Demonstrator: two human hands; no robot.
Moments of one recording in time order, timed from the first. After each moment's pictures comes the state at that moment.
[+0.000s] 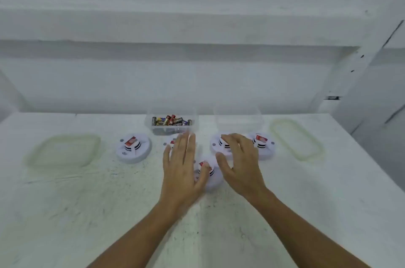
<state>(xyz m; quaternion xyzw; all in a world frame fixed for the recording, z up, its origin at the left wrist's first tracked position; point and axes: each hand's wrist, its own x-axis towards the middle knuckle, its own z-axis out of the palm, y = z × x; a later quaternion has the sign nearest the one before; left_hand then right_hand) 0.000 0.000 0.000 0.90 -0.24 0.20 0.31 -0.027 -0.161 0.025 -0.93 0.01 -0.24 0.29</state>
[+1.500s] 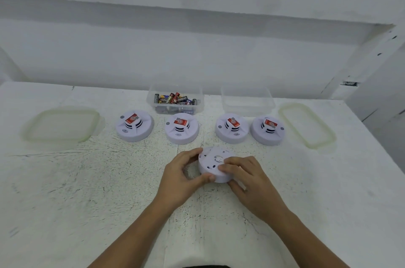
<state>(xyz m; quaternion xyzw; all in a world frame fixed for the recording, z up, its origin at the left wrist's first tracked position) -0.021 0.023 -0.027 0.79 -0.14 -0.05 0.60 -0.077 -0.176 -0.012 -0.94 -0.16 -0.17 0.24</state>
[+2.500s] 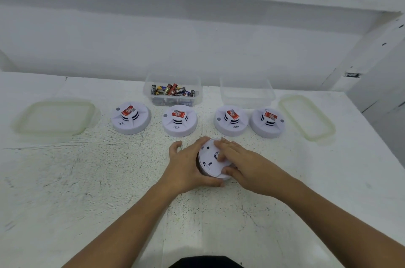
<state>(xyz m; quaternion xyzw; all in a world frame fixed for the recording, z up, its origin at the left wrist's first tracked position) -0.005 0.007 -0.013 0.89 -0.25 -0.11 0.36 -0.050 -0.179 0.030 -0.95 -0.19 0.11 0.20</state>
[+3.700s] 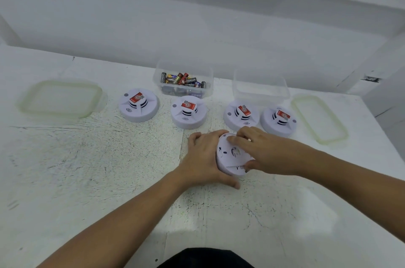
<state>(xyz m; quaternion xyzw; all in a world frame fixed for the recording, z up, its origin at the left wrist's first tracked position) -0.005 -0.006 -0.007 0.86 -0.28 -0.12 0.41 -0.017 -0.187 0.069 -0.94 -0.27 0.19 -0.03</state>
